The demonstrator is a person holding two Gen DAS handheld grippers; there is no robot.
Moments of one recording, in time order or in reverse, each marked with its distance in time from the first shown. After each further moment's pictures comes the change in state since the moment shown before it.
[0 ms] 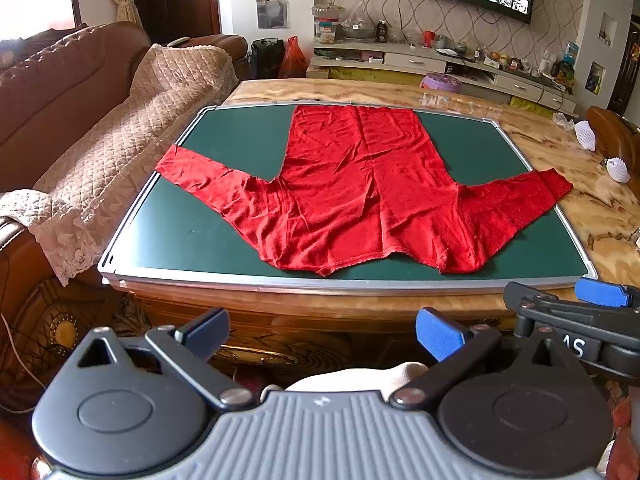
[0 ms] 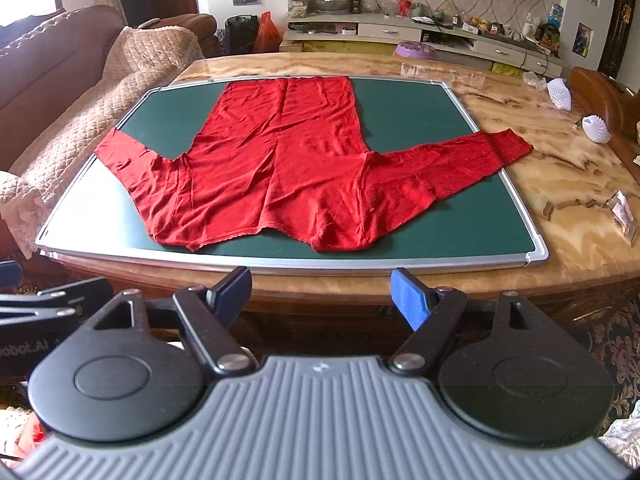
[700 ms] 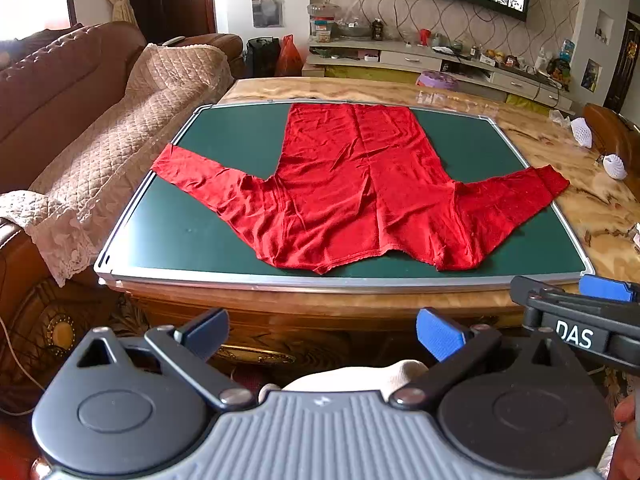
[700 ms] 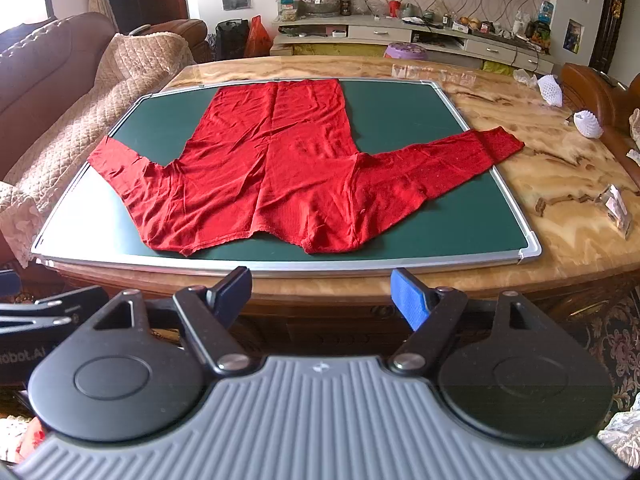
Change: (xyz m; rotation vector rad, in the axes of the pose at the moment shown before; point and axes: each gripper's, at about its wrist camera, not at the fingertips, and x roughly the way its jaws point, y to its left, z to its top) left arm 0.001 0.000 0.000 0.008 0.009 -0.016; right arm -0.003 -0.004 -0.002 0.019 -0.009 -0.015
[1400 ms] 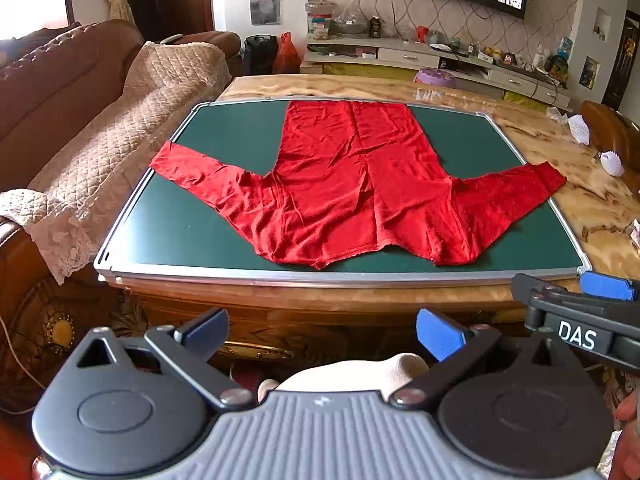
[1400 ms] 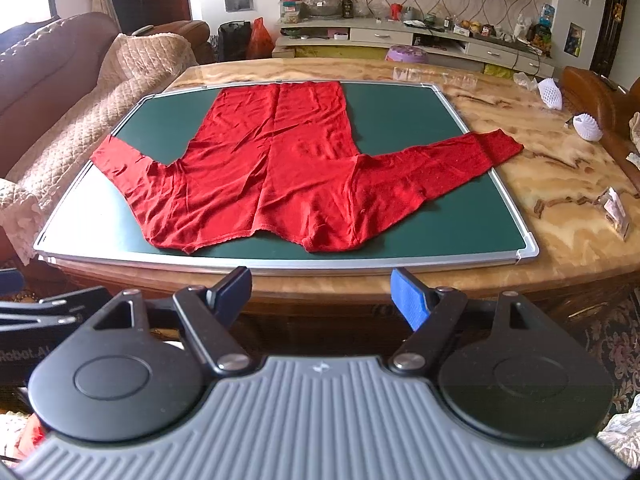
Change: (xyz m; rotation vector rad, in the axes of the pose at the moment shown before) left arm -0.004 0.001 -0.003 0.002 0.007 -0.006; right arm -0.007 -0.001 -0.002 -0.001 -0.011 -0.001
